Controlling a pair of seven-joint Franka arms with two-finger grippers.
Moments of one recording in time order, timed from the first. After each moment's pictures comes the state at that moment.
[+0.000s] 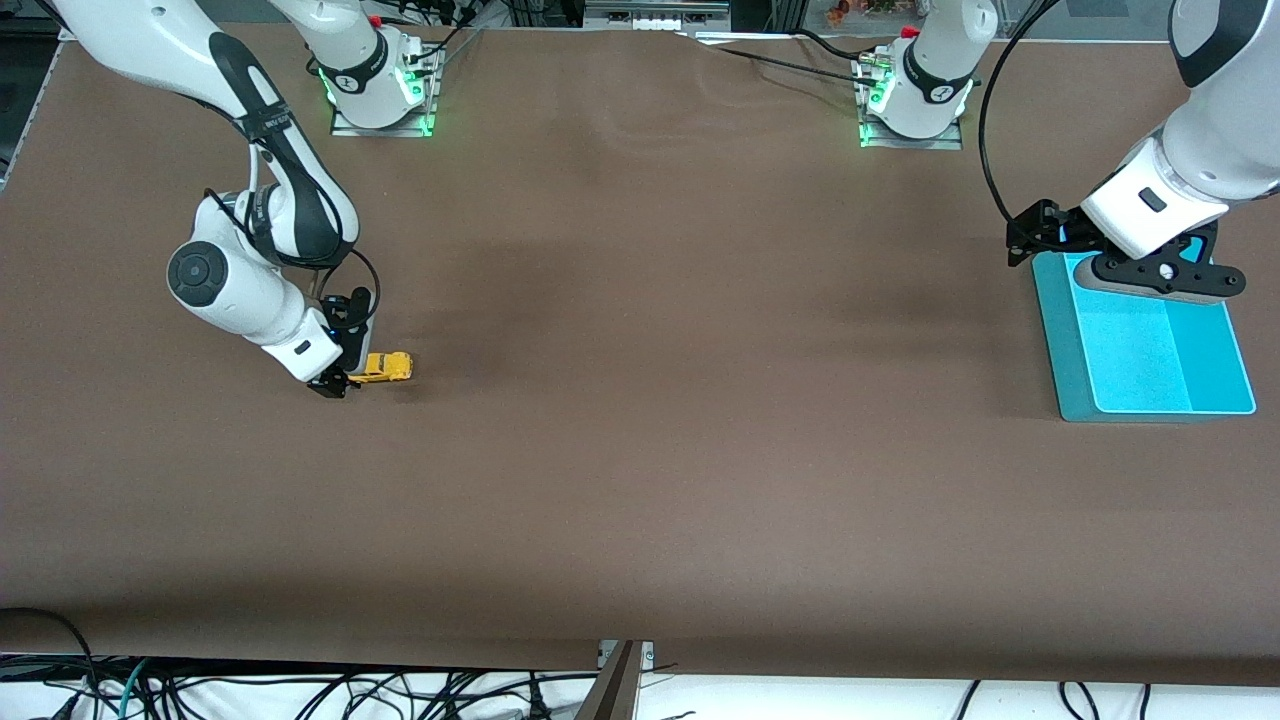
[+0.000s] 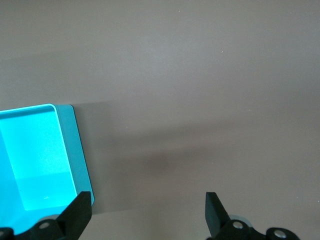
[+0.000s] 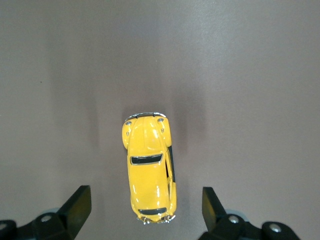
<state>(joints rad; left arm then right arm) 0.01 0.01 -0.12 -1.70 0.01 1.64 0.02 -0.09 0.38 0.20 -2.15 -0.01 2.49 -1.42</state>
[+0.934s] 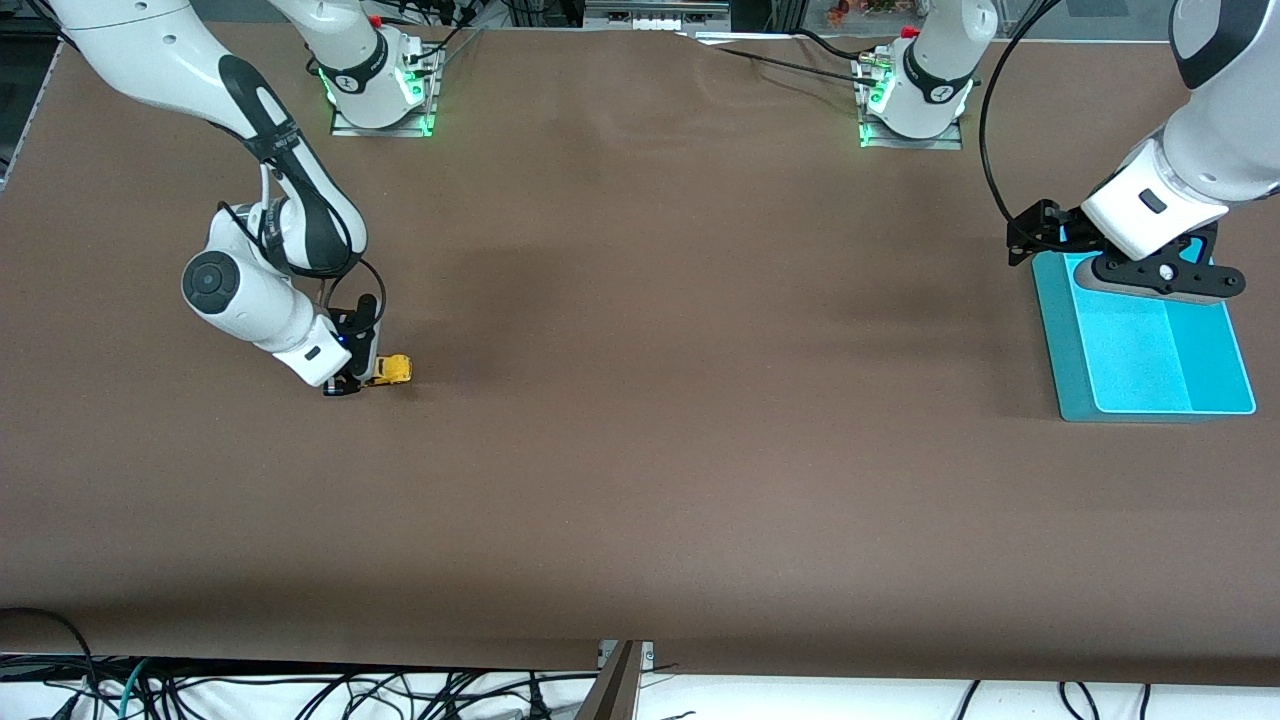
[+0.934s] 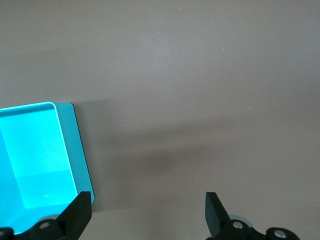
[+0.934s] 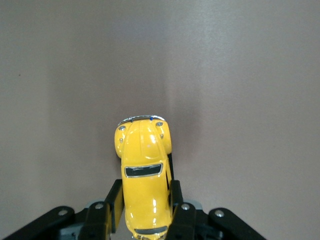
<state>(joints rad) 0.01 0.01 -0.12 -1.70 0.01 1.63 0.02 -0.09 0.43 0.20 -2.15 -0.01 2.57 -1.49</state>
